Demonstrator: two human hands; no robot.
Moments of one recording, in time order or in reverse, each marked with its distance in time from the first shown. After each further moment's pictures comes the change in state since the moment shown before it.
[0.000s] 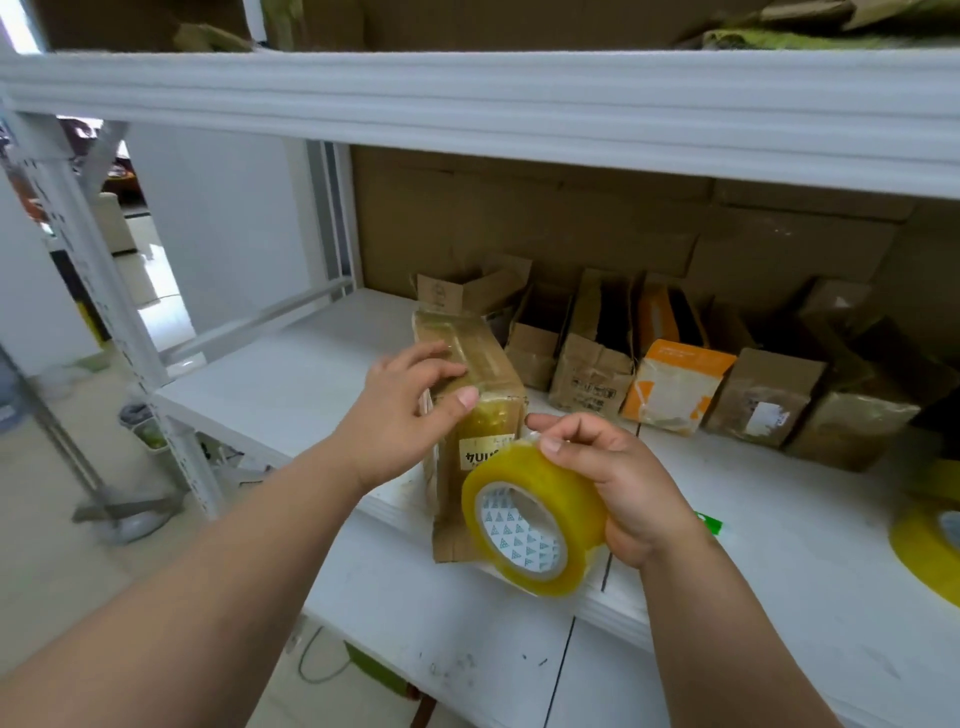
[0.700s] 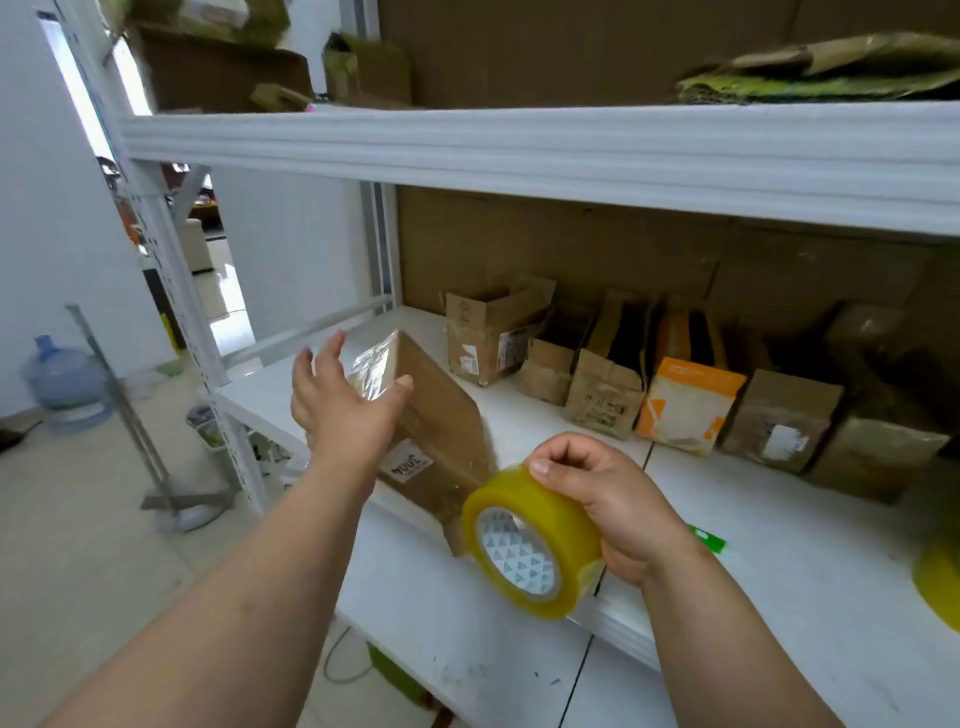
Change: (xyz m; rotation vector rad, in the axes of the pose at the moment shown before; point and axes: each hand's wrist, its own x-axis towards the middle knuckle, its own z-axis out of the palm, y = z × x) left_hand -0.028 0.017 -0.006 -0.253 0.653 -0.550; right_hand -0.023 -0.010 -0.007 -0.205 -0.139 -0.029
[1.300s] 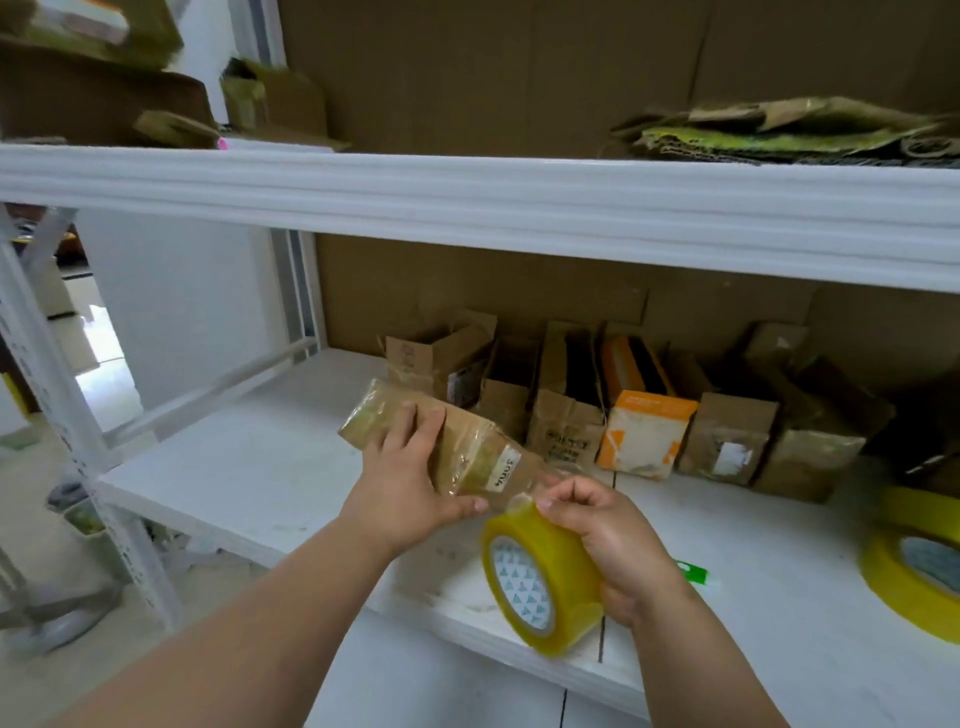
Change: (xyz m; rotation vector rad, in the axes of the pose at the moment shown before) left_hand 0.038 -0.017 0.067 0.503 -0.673 0.483; right_hand 0.035 0.013 0.005 0.067 0.382 0.124
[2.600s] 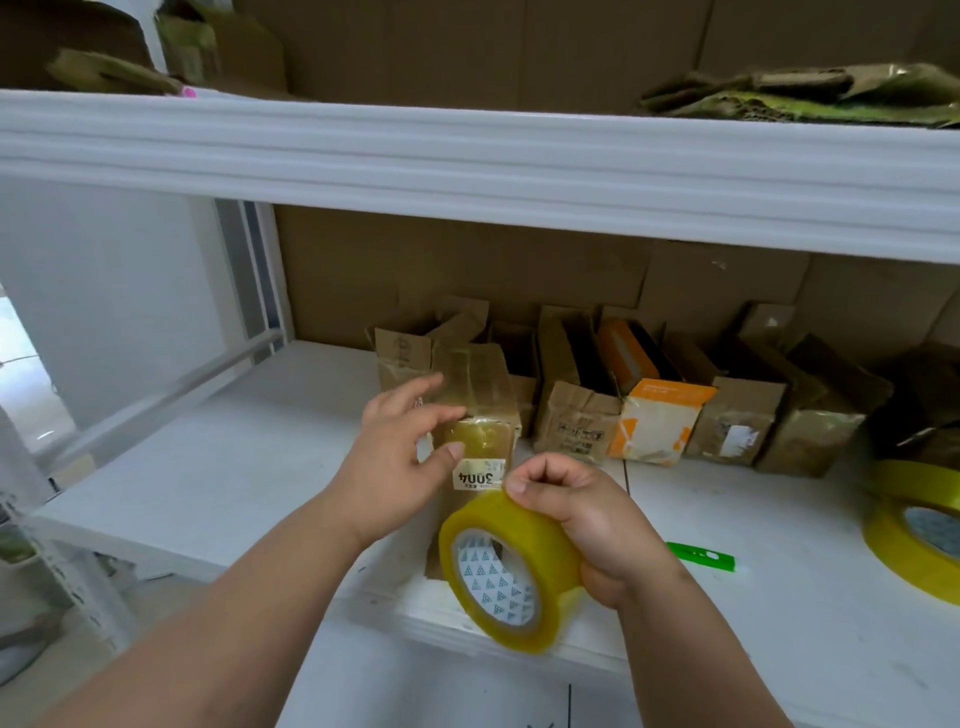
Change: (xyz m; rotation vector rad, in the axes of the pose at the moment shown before) left_hand 0.032 -0.041 -0.032 -0.266 0.075 0.341; right_hand 0.019 -0.011 0.061 0.032 -0.069 -0.028
